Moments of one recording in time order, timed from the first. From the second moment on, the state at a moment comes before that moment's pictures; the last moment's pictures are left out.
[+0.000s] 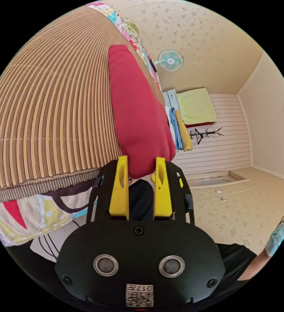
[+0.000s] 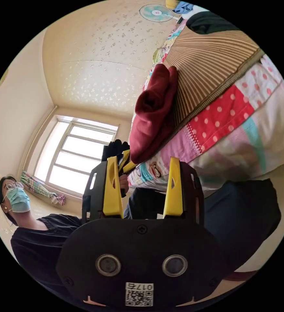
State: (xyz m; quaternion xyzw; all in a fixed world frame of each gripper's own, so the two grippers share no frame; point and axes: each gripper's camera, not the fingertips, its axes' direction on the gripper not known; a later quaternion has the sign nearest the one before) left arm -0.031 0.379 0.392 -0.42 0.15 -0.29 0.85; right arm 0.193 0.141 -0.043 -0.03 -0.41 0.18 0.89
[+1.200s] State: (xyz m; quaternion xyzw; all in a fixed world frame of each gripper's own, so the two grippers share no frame) left arm 0.007 0.338 0.243 -0.43 0.14 -0.19 0.87; right arm 0.454 -0.121 -0.311 0.13 -0.13 0.27 0.94
